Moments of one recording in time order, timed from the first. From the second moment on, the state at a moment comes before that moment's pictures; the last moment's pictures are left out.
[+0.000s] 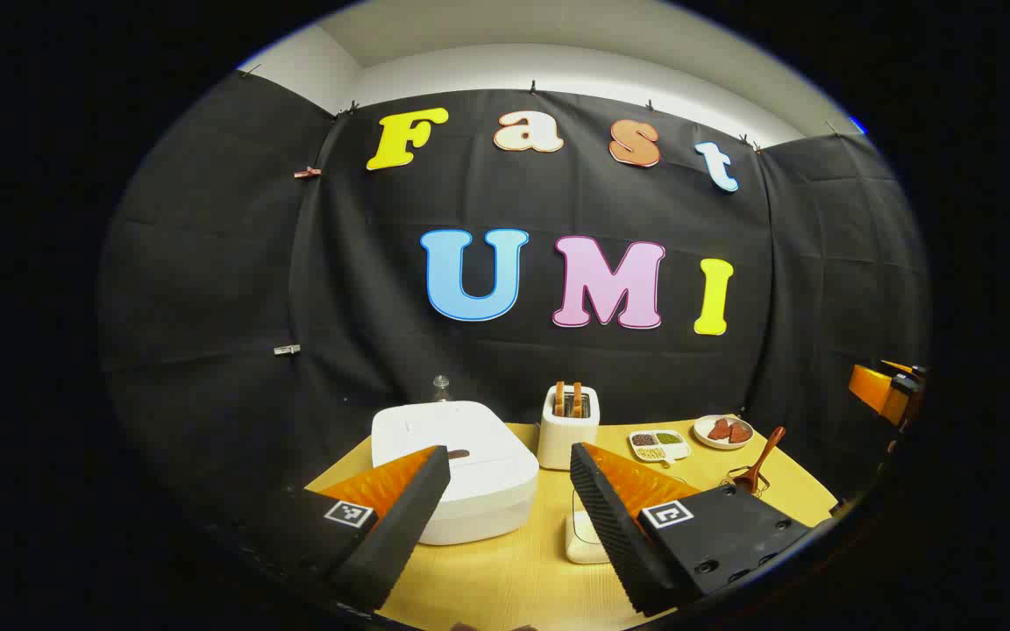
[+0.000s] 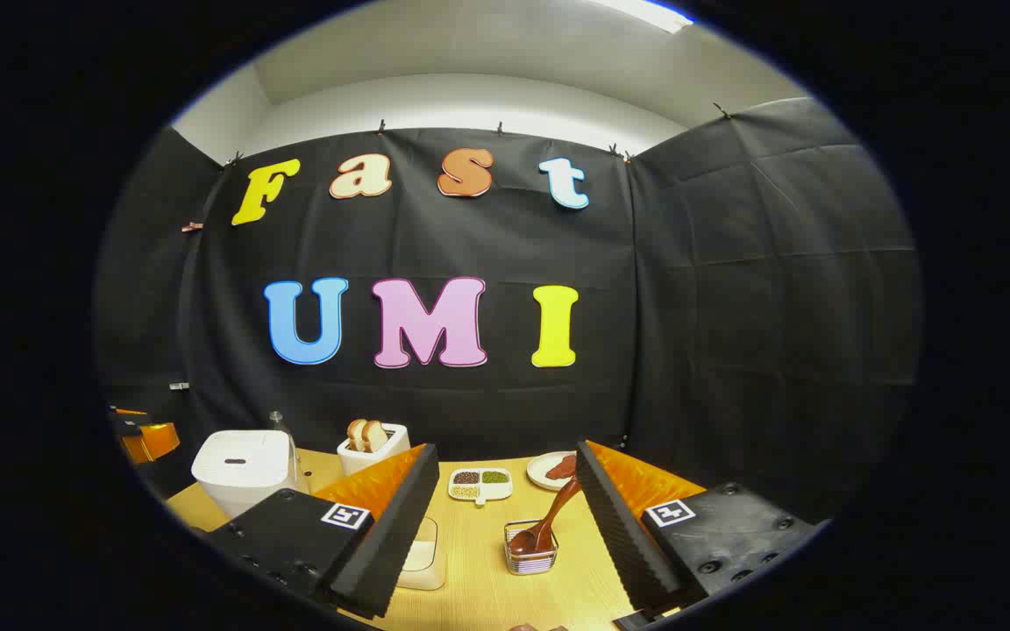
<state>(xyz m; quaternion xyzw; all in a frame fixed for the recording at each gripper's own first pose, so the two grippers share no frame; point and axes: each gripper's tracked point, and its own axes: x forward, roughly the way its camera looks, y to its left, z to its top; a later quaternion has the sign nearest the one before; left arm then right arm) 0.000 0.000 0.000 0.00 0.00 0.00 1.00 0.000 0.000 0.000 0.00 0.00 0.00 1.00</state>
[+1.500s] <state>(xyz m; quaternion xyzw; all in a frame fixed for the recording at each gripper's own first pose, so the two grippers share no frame) 0.061 0.047 -0.004 -0.01 0.04 0.04 1.00 0.021 0.023 -0.025 -0.02 0.04 0.05 1.00</state>
